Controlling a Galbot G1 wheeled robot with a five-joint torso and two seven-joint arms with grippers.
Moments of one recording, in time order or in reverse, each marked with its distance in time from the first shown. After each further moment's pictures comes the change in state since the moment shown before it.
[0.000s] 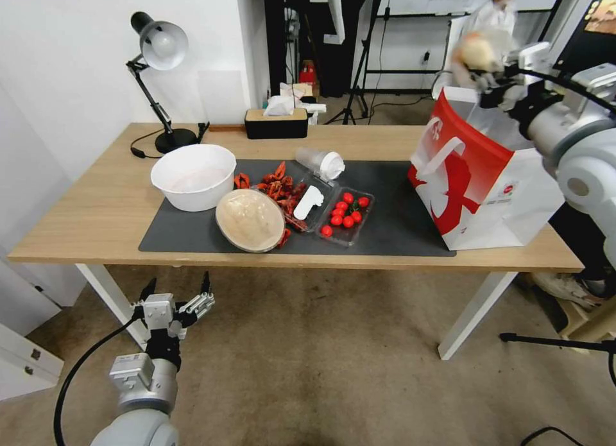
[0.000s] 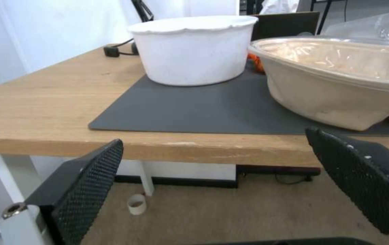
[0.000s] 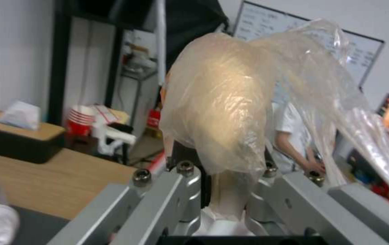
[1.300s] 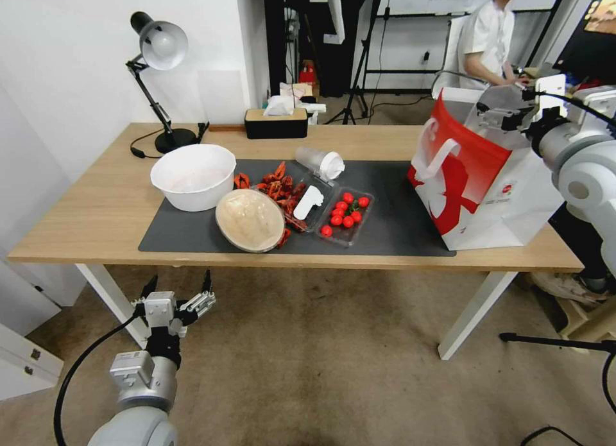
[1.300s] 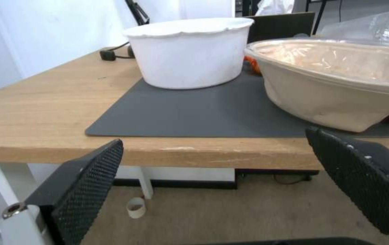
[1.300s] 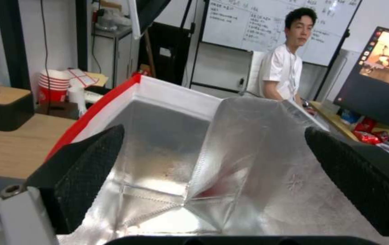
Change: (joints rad) left arm -0.007 0.025 -0.001 0.000 -0.006 0.005 0.002; right arm -0.028 0.040 0.008 -0.045 0.065 -0.094 0.089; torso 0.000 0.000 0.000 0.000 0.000
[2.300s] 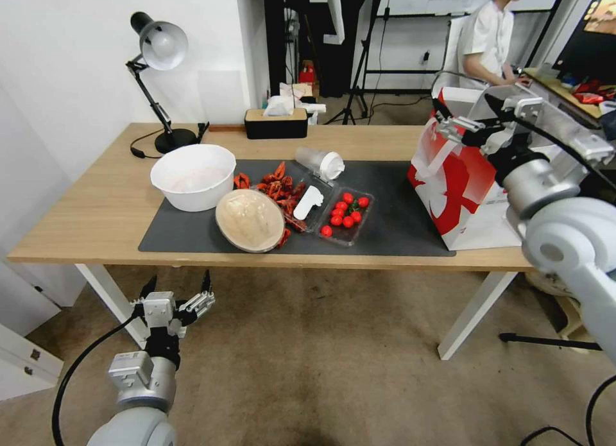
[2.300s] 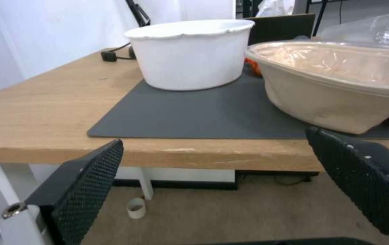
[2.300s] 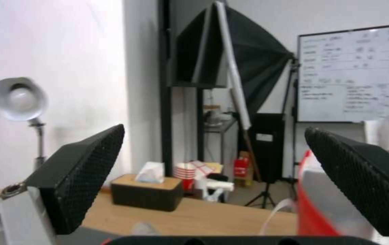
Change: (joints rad) left arm 0.004 0.002 -0.003 -0.005 -0.008 0.000 -0.001; right arm -0.347 0.070 0.097 0.258 0.036 0.498 -0.158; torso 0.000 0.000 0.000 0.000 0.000
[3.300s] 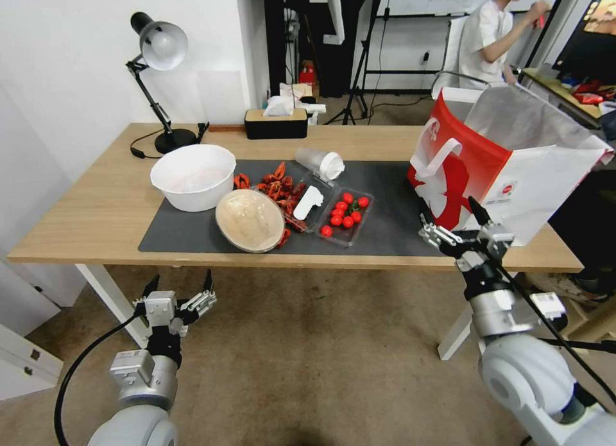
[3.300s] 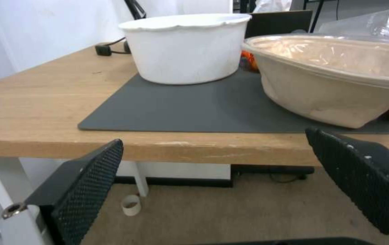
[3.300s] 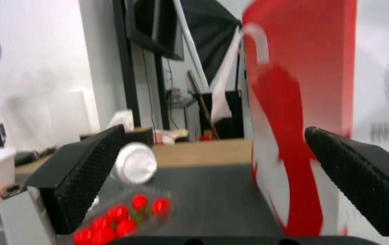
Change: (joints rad) left arm -0.011 0.007 0.009 0.022 -0.013 -0.004 0.002; right arm -0.557 0.271 -0.004 -0.007 -0.412 0.394 0.084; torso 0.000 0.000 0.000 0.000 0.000
